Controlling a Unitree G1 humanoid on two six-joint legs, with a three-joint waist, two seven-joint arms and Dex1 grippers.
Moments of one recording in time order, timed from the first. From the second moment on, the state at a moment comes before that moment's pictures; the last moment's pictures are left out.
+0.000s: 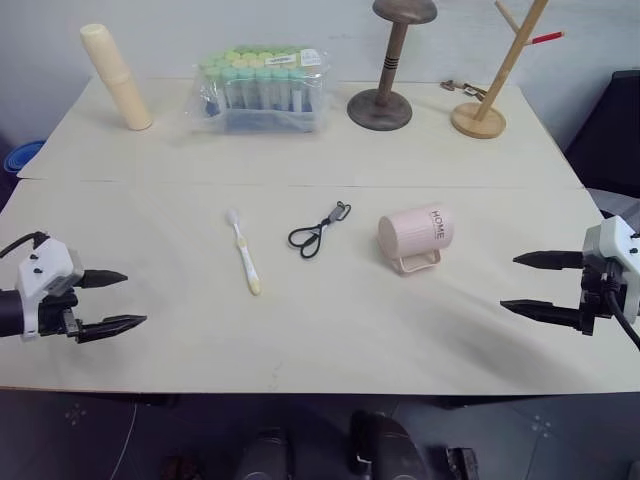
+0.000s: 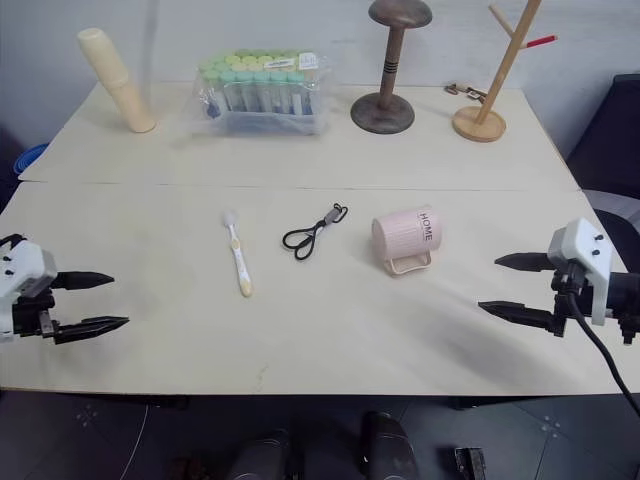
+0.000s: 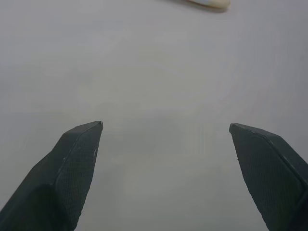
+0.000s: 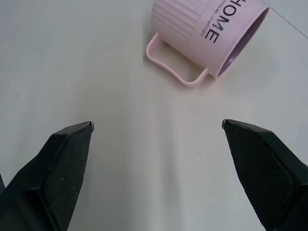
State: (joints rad) left arm 0.01 1.12 0.42 0.12 -0.39 0.29 -1.22; right arm -0.10 -1.12 -0.36 -0.03 0.52 0.41 1.29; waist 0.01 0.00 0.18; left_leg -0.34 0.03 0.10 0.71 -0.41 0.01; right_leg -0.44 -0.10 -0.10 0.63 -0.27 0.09
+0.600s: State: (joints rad) left arm -0.03 1.09 0.42 0.07 -0.43 0.39 -1.17; right arm -0.10 -1.10 -0.36 -0.06 0.53 0.44 1.26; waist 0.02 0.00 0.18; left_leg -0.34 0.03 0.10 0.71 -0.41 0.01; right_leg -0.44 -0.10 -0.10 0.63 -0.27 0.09
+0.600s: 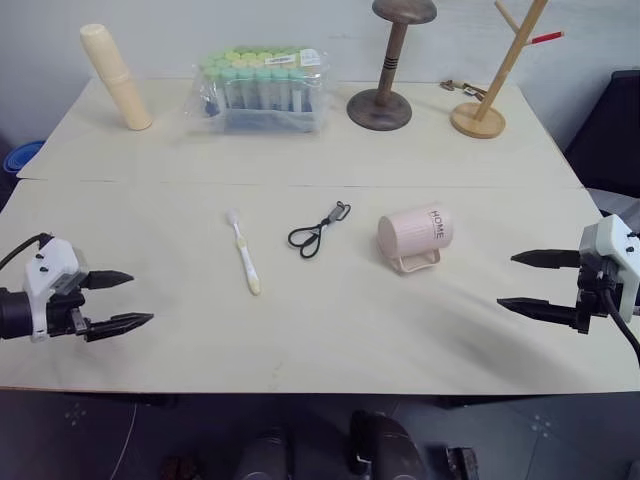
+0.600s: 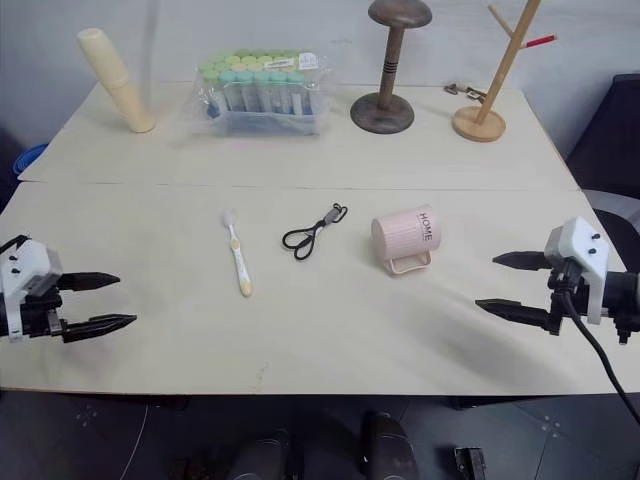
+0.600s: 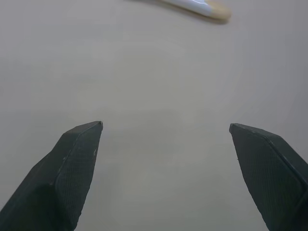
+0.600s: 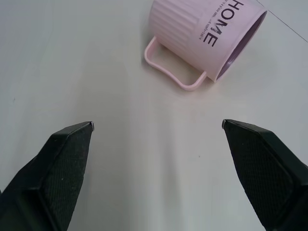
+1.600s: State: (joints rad) left arm -1.25 0.20 -0.26 0.75 -0.16 0.83 -0.49; right arm -0.27 -0.90 -0.36 -0.69 0.84 0.92 0.49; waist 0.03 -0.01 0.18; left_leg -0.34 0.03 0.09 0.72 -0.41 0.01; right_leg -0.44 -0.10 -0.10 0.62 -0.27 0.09
